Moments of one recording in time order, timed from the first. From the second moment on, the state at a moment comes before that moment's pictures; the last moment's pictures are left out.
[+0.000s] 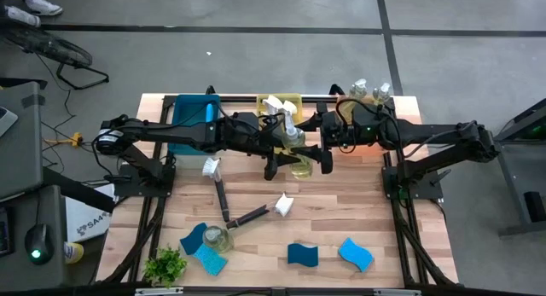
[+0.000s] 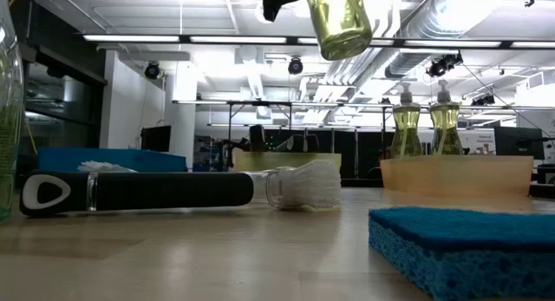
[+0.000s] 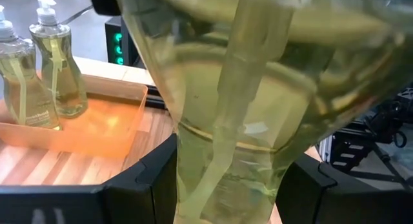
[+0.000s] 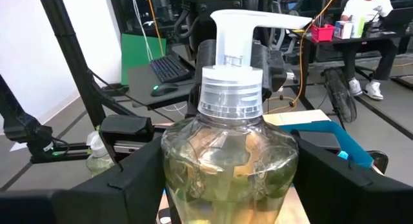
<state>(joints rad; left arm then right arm) 0.05 1.54 1.33 -0.02 0.10 -0.18 -0.05 1.21 1.12 0.01 -0.09 0.11</state>
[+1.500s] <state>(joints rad) 0.05 1.53 1.33 -0.10 0.01 -0.28 -0.05 0.90 1.11 -0.61 0.79 0.20</state>
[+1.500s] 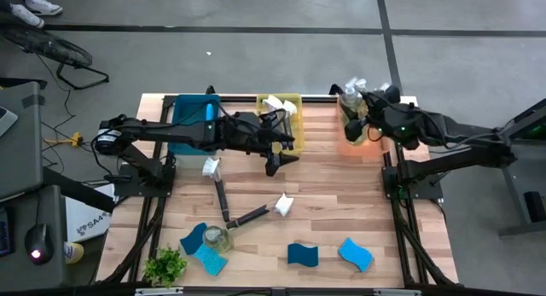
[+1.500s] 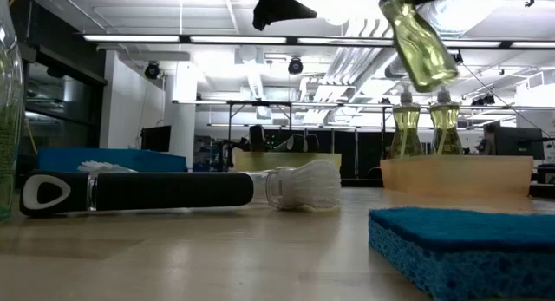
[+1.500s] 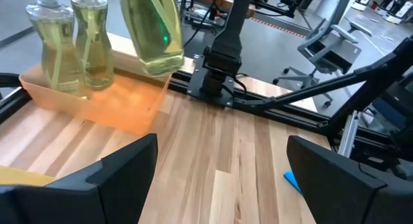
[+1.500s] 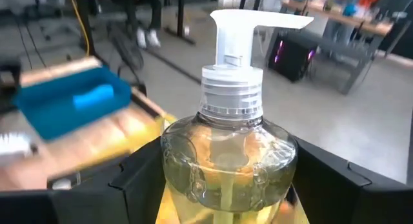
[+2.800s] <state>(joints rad) 0.05 1.53 1.33 -0.10 0.02 -0.32 0.02 0.78 0.66 -0.49 1.40 0.58</state>
